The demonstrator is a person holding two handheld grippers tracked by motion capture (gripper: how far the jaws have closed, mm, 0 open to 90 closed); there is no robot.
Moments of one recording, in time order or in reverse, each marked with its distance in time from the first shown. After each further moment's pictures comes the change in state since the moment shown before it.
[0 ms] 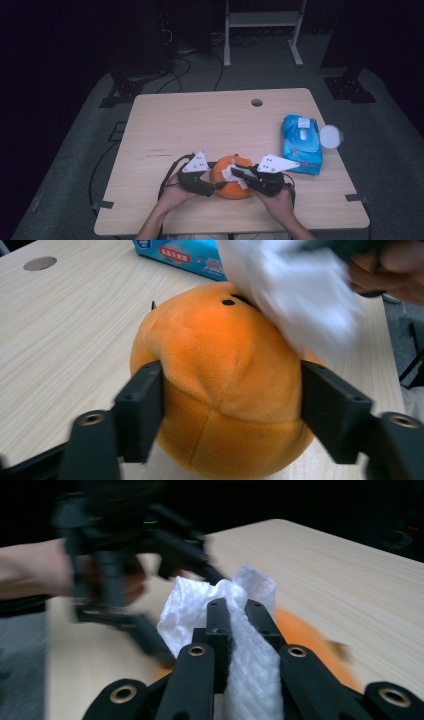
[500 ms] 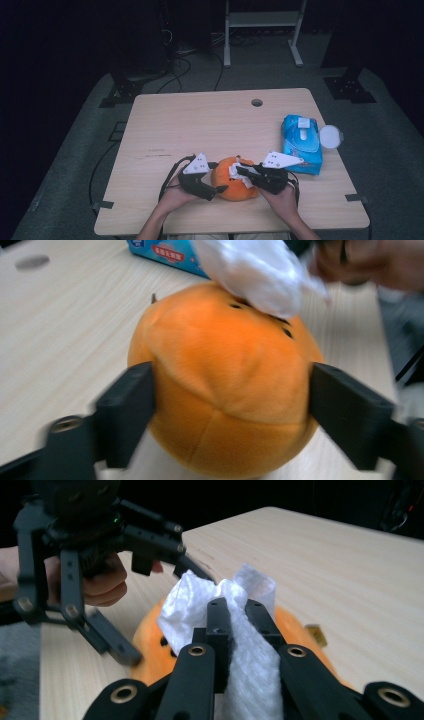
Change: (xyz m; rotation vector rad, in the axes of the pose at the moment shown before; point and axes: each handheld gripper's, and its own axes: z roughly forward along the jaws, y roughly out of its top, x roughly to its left) left arm -0.001 0.000 0.003 -0.020 -0.038 -0.051; right arm -0.012 -0.007 -0.002 0.022 0.021 0.062
